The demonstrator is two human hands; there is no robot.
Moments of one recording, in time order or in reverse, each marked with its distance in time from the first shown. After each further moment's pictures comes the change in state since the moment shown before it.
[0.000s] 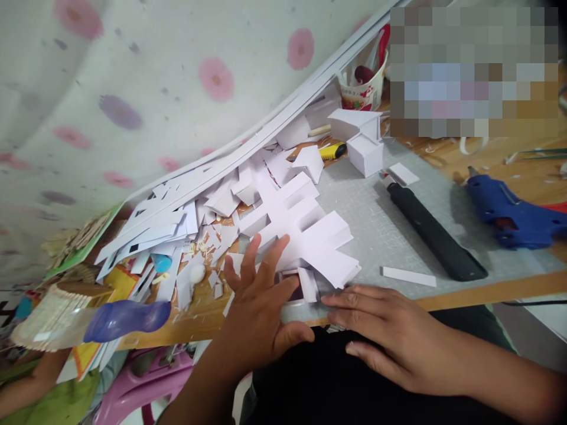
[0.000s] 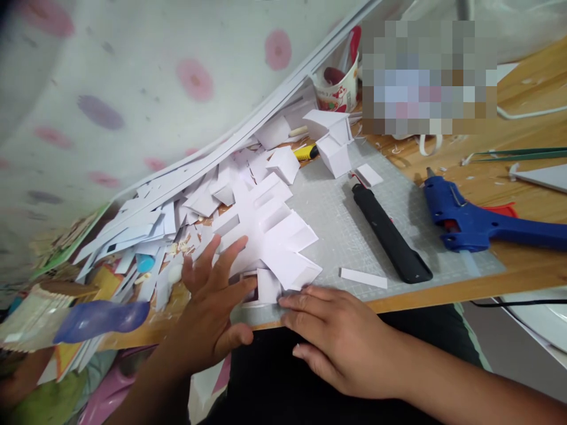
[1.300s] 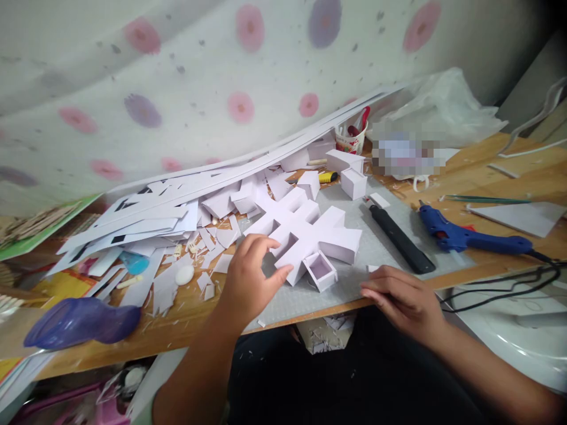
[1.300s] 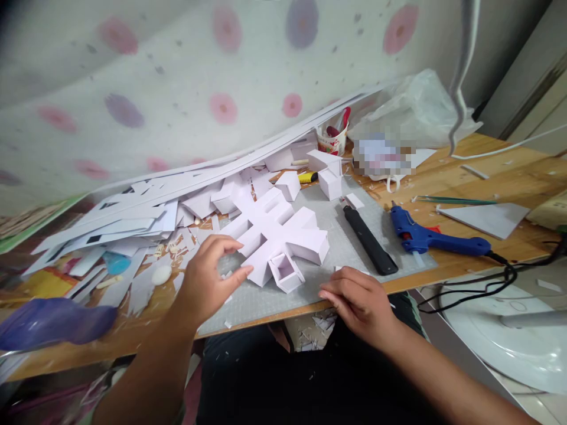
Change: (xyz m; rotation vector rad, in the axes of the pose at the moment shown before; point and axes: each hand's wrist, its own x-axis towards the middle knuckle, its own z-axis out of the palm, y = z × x) left_hand 0.002 -0.031 0.002 -0.304 0.384 -0.153; right_hand -0.008 0.001 -0.003 -0.193 0.569 0.022
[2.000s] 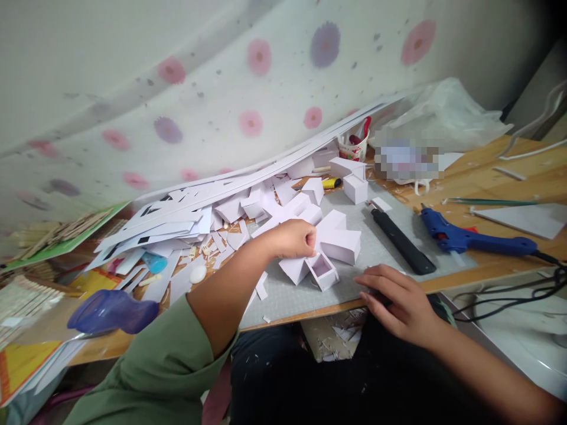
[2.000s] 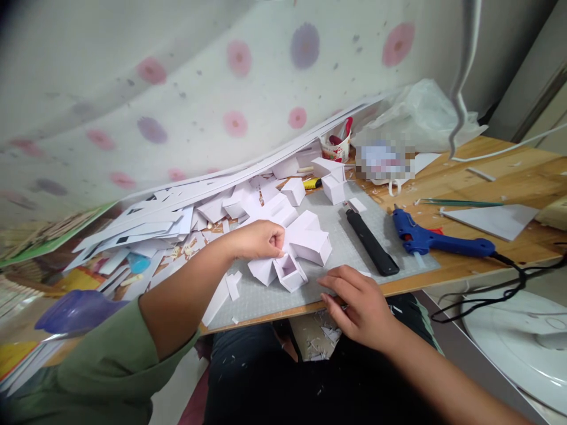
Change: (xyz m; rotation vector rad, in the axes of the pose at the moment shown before) left_hand 0.092 0.029 0.018 -0.011 -0.823 -0.059; right_hand -0.014 0.007 0.003 -0.034 -0.092 -0.027
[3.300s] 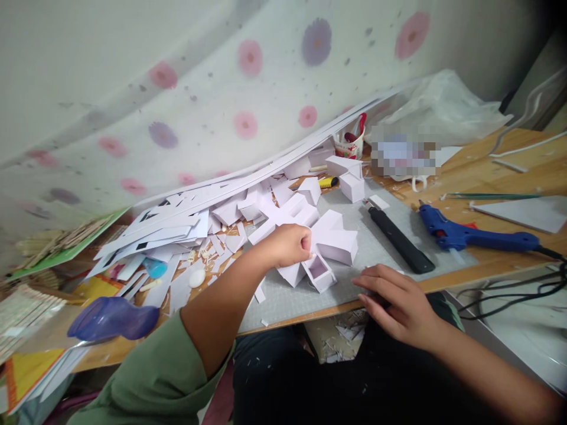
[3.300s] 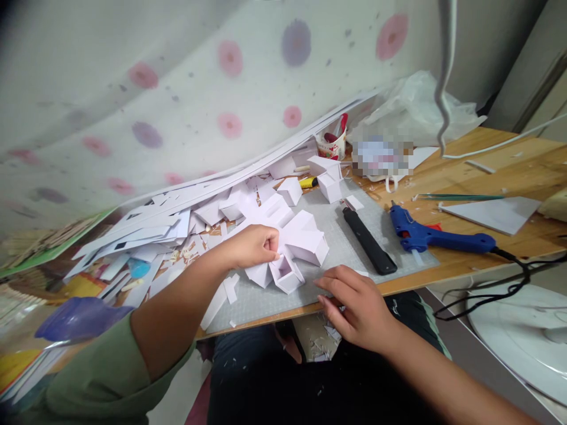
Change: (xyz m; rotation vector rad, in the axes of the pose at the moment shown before) left_hand -0.002 0.000 0.012 0.037 0.107 -0.064; right_hand 0.000 0.001 -0.001 0.046 0.000 -0.011
